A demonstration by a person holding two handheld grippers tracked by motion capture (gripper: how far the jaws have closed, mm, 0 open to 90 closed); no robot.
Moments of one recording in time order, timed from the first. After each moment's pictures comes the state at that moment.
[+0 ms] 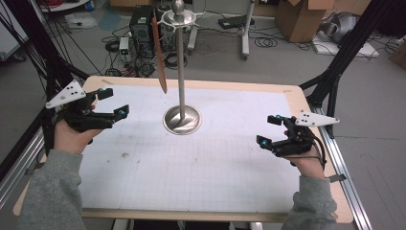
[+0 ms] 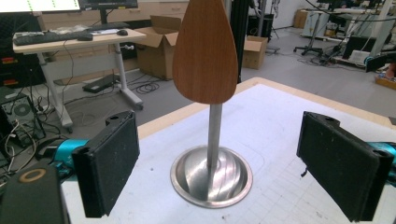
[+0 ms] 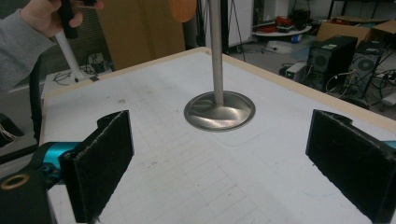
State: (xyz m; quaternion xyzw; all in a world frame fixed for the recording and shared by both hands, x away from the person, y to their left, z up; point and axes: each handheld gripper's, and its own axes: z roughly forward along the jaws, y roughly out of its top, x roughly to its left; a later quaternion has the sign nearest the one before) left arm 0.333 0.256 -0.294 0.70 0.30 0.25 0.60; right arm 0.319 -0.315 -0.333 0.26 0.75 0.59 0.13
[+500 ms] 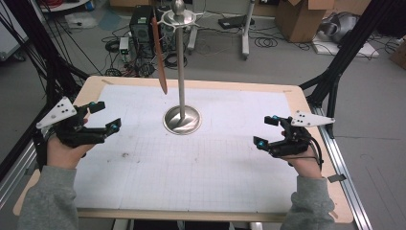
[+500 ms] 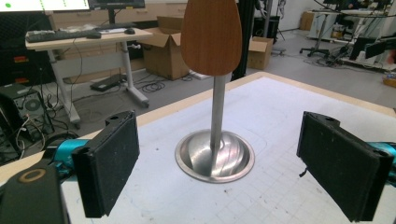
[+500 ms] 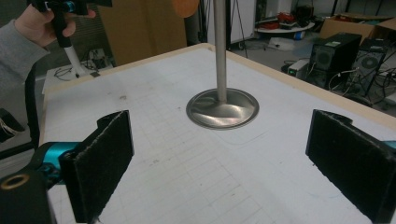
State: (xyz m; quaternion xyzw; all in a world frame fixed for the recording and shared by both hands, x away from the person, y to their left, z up) left arm 0.305 0.277 -0.322 0.69 0.30 0.26 0.60; right arm 0.320 -0.307 -0.335 0.25 0.76 0.58 0.13
